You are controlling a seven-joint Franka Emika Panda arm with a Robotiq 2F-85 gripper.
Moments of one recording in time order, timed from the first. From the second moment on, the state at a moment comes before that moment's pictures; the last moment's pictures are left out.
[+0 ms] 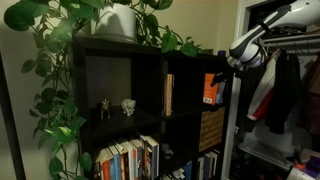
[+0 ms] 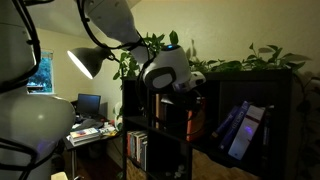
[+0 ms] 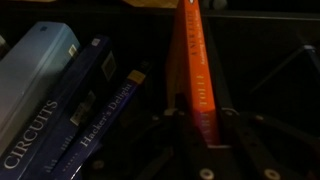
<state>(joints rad) 0.62 -0.24 -0.84 -2.50 0.39 2.99 -0.67</state>
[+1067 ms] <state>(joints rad) 1.22 -0.19 -1.37 -2.40 0.71 3.05 -0.99</state>
